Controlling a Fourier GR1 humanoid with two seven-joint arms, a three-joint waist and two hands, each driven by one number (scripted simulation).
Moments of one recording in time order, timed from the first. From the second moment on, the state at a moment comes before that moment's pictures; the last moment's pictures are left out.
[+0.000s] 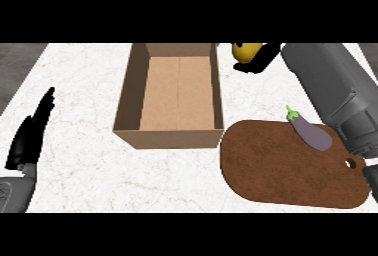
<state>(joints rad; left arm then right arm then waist) -0.17 0.42 0.03 -1.31 -0.14 0.17 0.07 -1.33 -0.31 0.09 -0.26 0.64 0.08 -0.99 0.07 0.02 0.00</state>
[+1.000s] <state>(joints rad) -0.19 0.41 0.04 -1.29 -0.16 0.15 0.05 -1.52 -0.01 0.03 -0.13 0.56 0.16 -0.67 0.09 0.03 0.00</state>
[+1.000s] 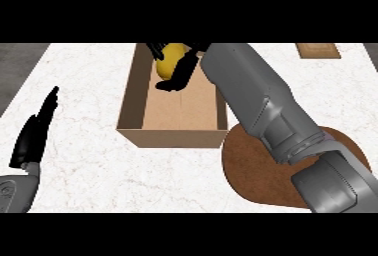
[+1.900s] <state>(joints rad) -0.28 0.38 0.00 -1.26 -0.19 0.13 0.06 -1.44 0.00 0.05 -0.10 0.47 0.13 -0.56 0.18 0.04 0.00</state>
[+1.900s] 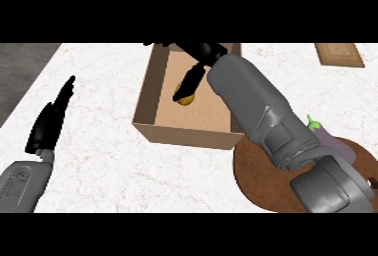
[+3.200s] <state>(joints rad) -0.24 0.38 0.03 -1.29 -0.19 0.14 0.07 -1.40 -0.30 -0.19 -0.09 0.22 0.36 -0.64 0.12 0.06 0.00</state>
